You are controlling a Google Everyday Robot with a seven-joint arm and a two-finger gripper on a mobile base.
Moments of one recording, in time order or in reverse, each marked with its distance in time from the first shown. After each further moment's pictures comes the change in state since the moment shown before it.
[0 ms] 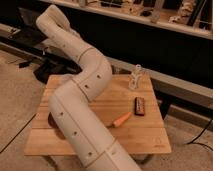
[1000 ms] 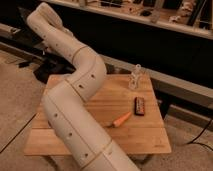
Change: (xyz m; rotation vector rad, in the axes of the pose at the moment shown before) arm -0.012 0.010 -0.028 0.014 -0.012 -0.117
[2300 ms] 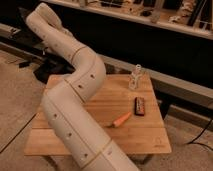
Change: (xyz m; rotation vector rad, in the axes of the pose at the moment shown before) arm -0.002 0.007 0.006 -0.015 0.007 -0.030
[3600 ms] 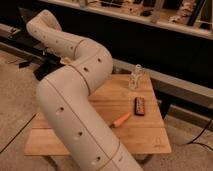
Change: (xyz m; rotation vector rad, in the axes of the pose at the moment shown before) arm 0.009 0.078 -0.007 -0.094 -0.056 -0.342
